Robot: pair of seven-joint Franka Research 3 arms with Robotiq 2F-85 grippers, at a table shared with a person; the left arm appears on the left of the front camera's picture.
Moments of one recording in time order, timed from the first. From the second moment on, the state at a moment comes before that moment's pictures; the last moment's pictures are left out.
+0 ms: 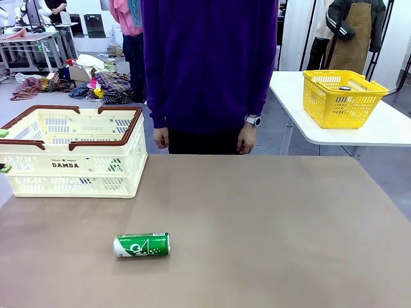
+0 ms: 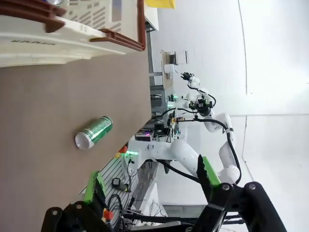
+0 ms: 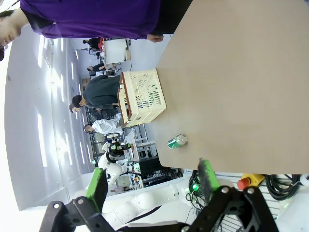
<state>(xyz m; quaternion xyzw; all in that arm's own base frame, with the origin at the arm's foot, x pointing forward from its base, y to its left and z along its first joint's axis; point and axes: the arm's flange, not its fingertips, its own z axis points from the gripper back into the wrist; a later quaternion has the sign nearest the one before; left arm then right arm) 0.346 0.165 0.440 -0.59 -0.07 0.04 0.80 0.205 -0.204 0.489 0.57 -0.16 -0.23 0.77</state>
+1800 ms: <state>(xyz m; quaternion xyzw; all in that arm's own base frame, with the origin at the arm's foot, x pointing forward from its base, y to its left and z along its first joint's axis) 0.341 -0.049 0.532 -0.36 -0.01 -0.34 0.87 0.205 -0.204 0.489 0.57 -0.16 -0.23 0.77</state>
